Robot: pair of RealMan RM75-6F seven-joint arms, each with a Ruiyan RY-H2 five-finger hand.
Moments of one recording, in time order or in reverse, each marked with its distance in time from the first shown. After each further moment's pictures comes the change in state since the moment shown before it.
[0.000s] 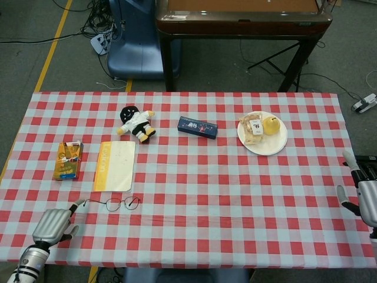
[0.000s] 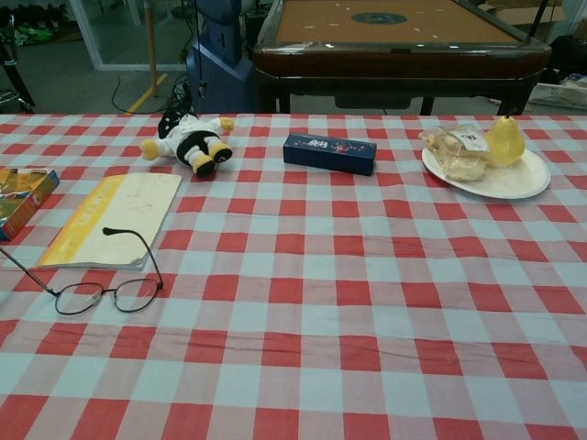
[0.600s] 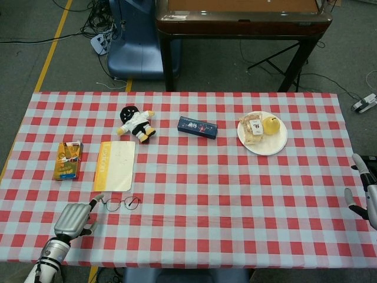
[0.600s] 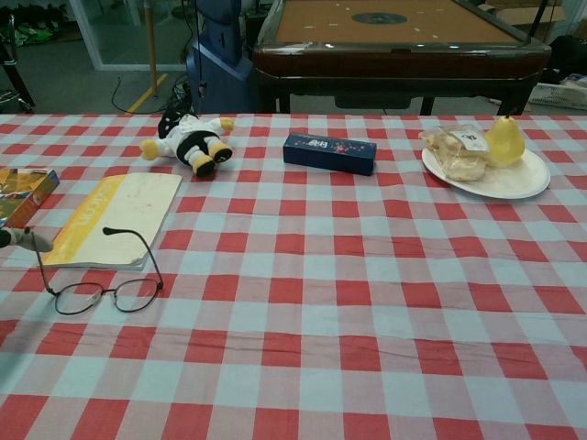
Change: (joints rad) left arm -0.079 -0.078 -0.058 -0.162 -0.184 0.000 0.187; right arm -0.031 0.004 -0.004 0.018 0.008 0.030 0.032
